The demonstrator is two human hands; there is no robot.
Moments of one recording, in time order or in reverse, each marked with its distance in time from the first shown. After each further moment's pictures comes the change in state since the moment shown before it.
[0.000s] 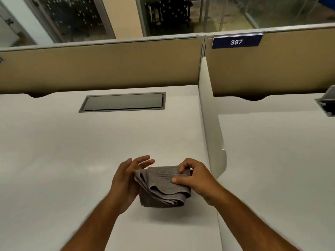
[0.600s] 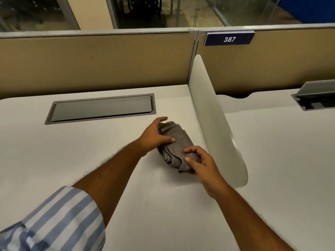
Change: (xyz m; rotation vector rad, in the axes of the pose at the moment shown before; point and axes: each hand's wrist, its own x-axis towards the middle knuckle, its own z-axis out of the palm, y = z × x) left_hand 0.213 0.100 0.035 0.793 -0.141 0.150; right_hand 0.082 -0.013 0.011 0.204 0.313 -0.057
